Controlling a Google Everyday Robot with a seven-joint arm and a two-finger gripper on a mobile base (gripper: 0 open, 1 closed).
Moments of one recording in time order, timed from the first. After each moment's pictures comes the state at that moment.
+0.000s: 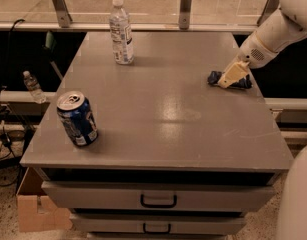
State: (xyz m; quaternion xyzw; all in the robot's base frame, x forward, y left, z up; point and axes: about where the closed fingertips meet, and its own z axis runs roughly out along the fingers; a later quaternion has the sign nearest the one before) arm 0.667 -0.239 0.836 -0.49 0.84 0.11 0.21
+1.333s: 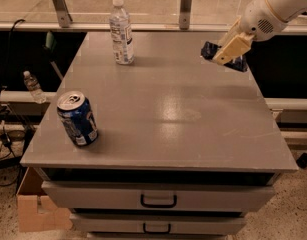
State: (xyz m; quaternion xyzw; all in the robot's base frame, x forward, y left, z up) arm 0.639 -0.193 0.942 -0.56 0.77 0.08 0.29
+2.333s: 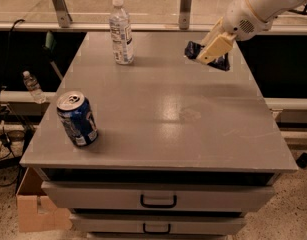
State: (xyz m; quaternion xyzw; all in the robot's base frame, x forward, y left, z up) arm 0.647 -0.153 0.941 -0.59 0.75 0.10 0.30
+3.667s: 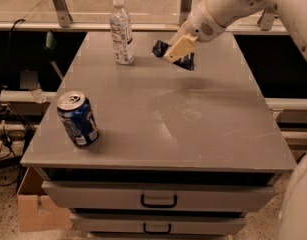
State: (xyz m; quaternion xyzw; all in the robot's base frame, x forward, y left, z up) arm 0.676 -0.070 0.927 -0.59 0.73 0.14 0.33
